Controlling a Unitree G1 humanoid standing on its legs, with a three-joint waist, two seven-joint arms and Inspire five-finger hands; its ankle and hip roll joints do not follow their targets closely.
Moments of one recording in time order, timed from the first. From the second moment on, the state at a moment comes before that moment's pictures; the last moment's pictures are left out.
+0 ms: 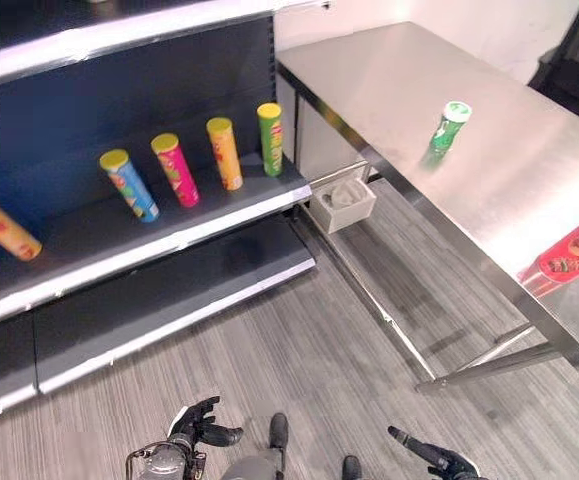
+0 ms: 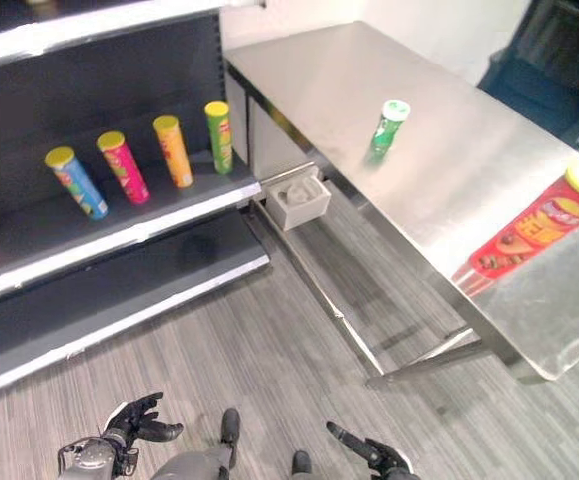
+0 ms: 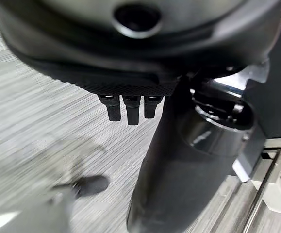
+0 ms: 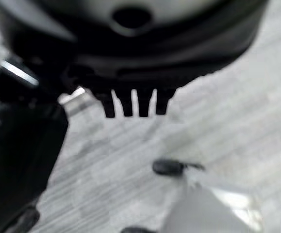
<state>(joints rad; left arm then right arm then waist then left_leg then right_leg) -0.02 0.32 -0.19 0.92 -0.20 -0.04 0.01 -0.01 -0.31 0.11 1.16 0.25 -0.01 0.00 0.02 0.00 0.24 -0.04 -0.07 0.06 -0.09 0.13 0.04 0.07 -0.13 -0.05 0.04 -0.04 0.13</state>
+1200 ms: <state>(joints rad) 0.14 0.30 -0.15 0.94 -0.08 -0.04 -0.08 0.16 -0.91 -0.50 0.16 0.55 -0.17 0.02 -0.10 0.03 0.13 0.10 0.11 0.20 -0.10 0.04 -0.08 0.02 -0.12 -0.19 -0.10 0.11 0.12</state>
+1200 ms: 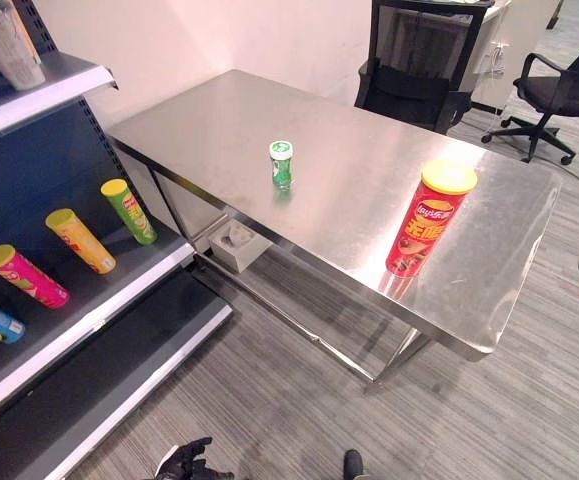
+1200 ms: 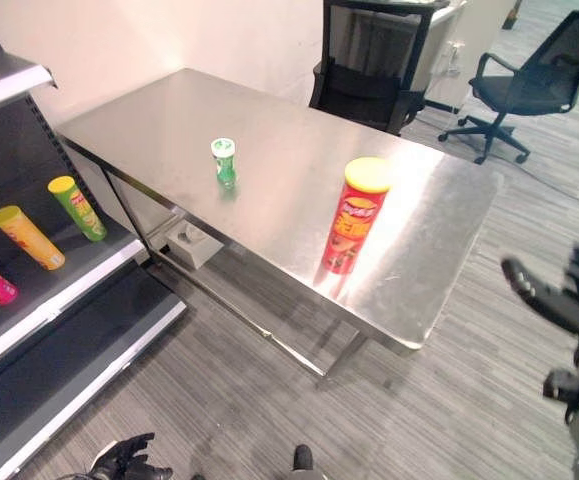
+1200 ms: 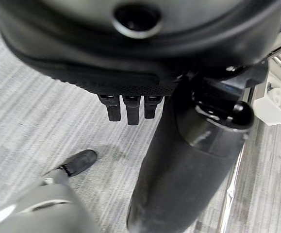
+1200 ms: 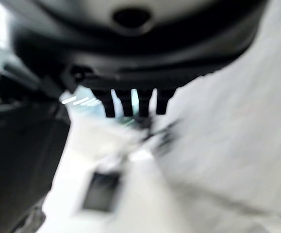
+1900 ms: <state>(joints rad) 0.16 0.29 -0.14 0.94 -0.07 -0.08 -0.10 -0.02 -1.07 -0.26 0.12 0.53 -0.15 0.15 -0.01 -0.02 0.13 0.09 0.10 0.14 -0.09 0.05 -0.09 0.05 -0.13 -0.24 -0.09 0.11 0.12</state>
